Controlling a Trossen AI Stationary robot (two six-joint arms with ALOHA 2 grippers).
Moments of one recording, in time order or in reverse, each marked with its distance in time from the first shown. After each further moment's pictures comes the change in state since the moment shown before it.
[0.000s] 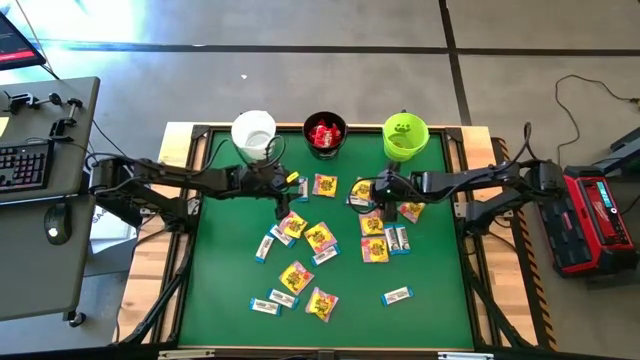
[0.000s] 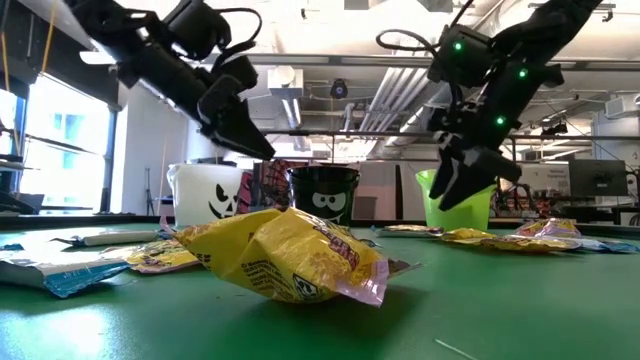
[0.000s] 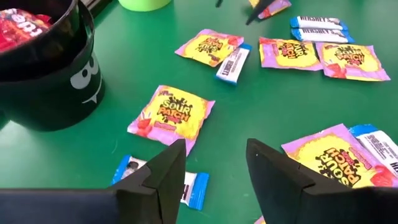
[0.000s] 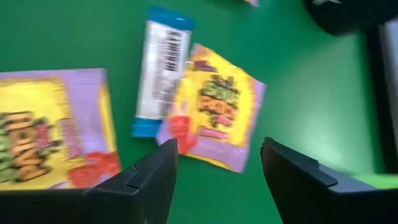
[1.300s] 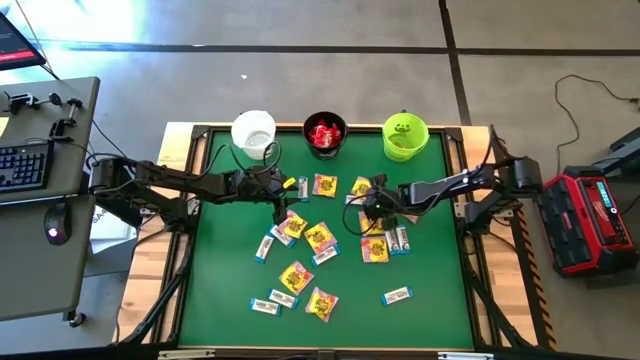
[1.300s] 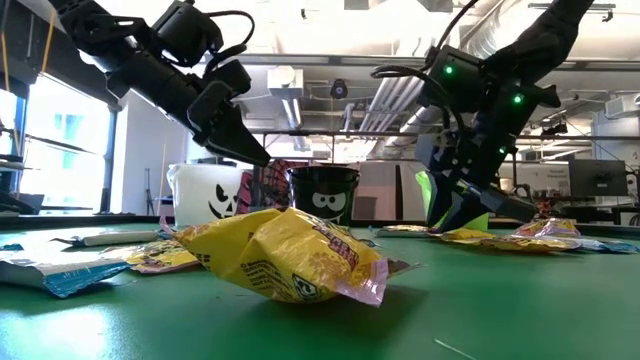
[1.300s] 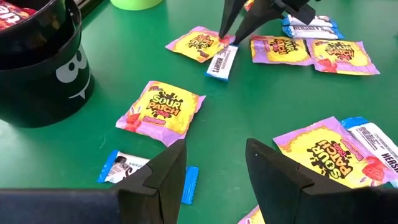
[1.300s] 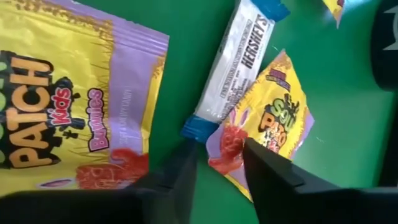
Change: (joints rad) left arm -0.027 0.000 -0.065 0.087 0.000 -0.009; right arm 0.079 0.200 0.001 0.104 0.100 -0.260
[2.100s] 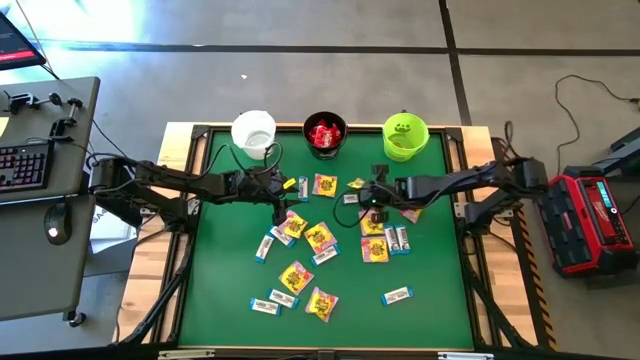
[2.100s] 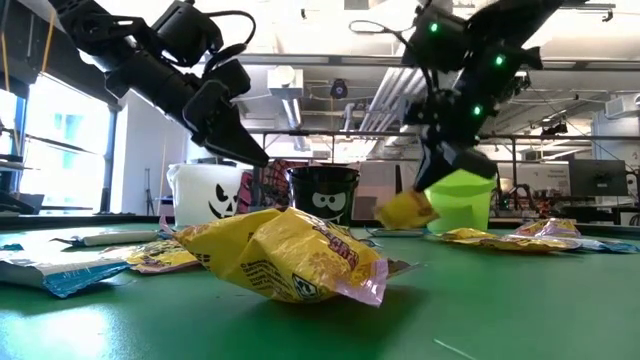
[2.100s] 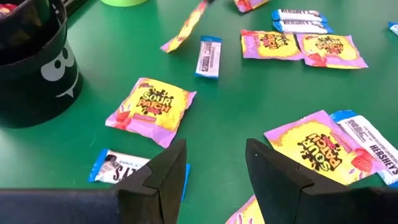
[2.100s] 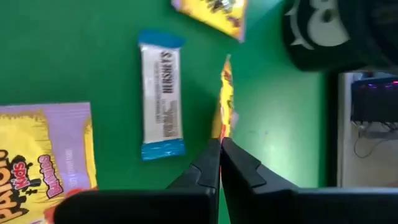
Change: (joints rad) left arm -0.003 -0.001 0.000 -0.013 0.026 0.008; right arm 0.025 -0.069 0.175 -0.202 0.120 0.235
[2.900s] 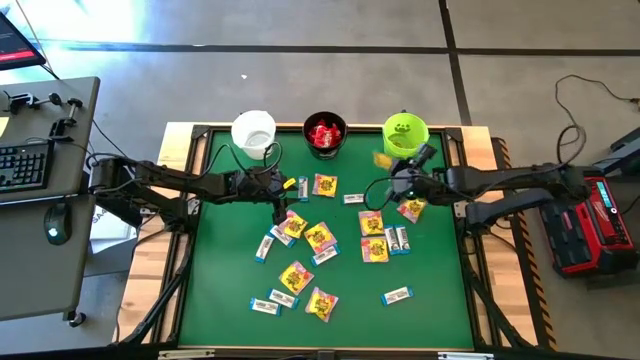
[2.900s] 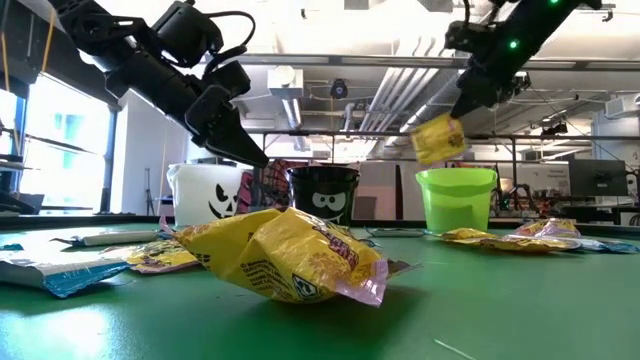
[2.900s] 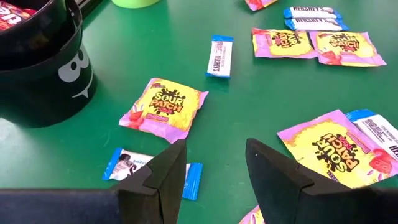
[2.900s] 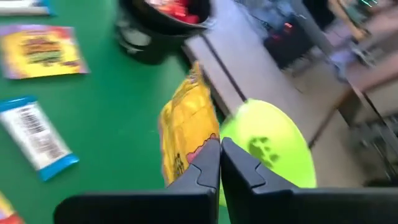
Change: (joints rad) left arm 0.000 0.000 0.000 -0.001 -0.039 0.019; right arm 0.038 -0.400 0.003 -0.273 0.372 0.440
